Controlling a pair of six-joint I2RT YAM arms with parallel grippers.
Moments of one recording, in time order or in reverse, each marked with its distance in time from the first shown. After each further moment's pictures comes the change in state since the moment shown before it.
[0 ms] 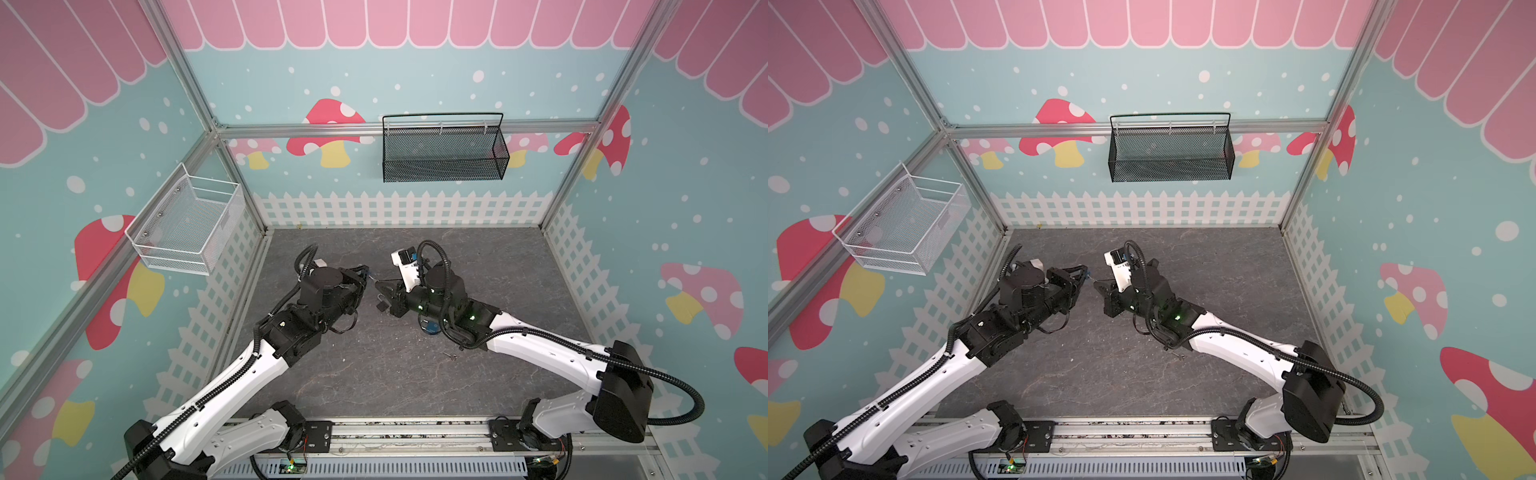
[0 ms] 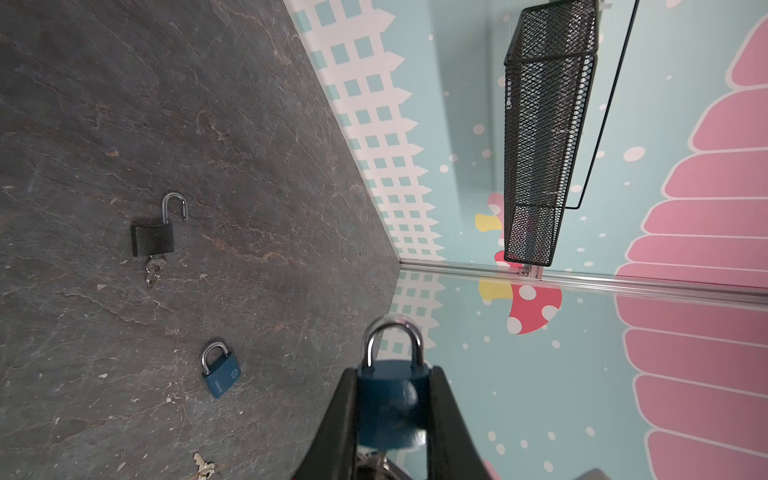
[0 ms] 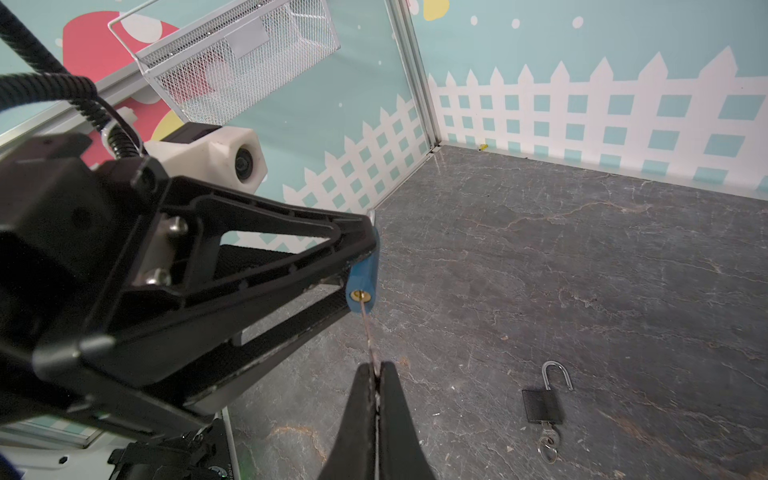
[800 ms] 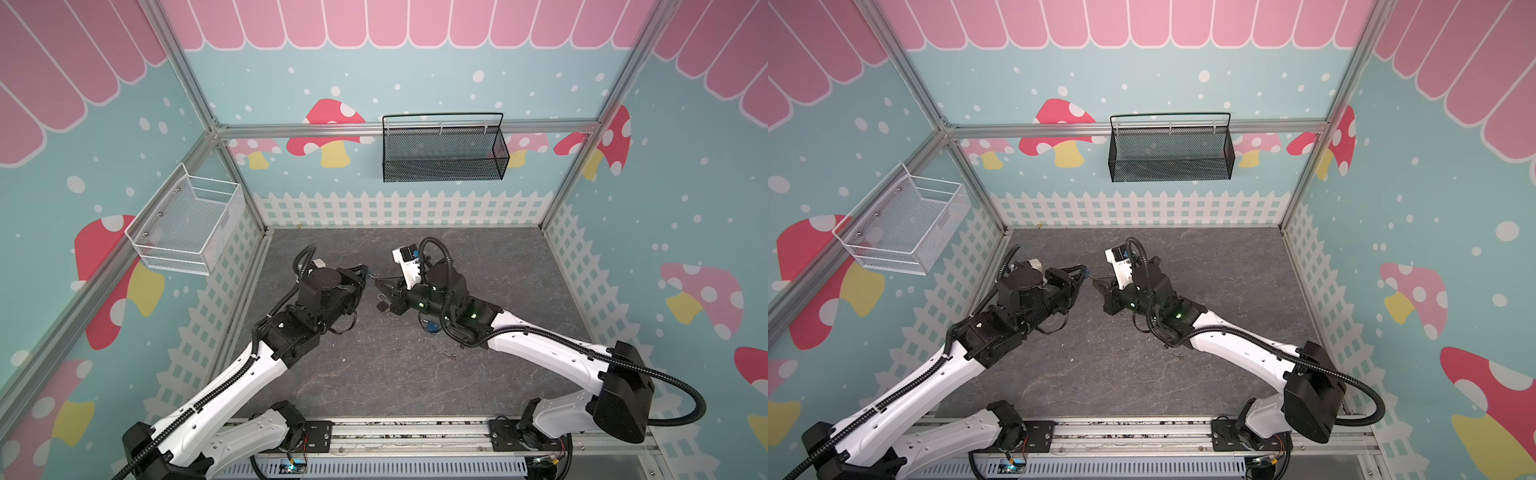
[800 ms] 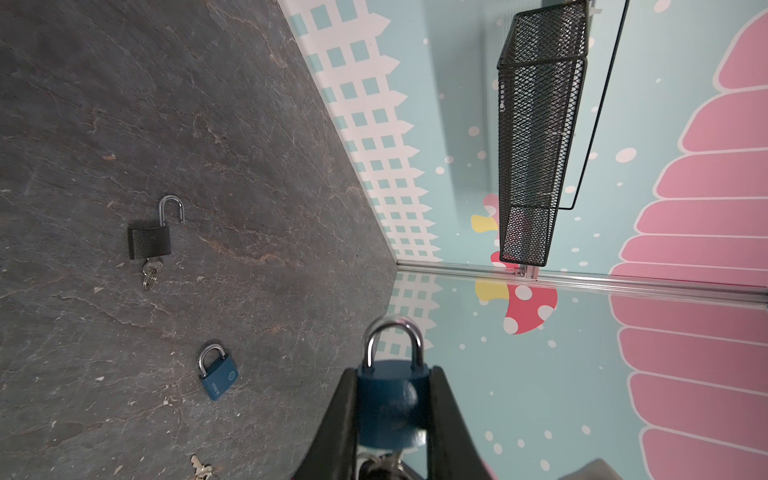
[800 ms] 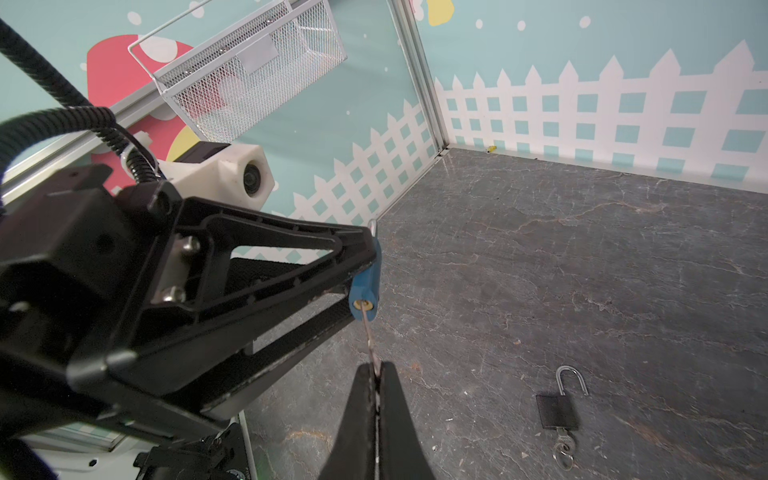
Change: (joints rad) left arm 0.000 -0.009 -0.005 0.004 -0.007 0.003; right arm -0.003 -0.003 0.013 0.000 -0.021 0.032
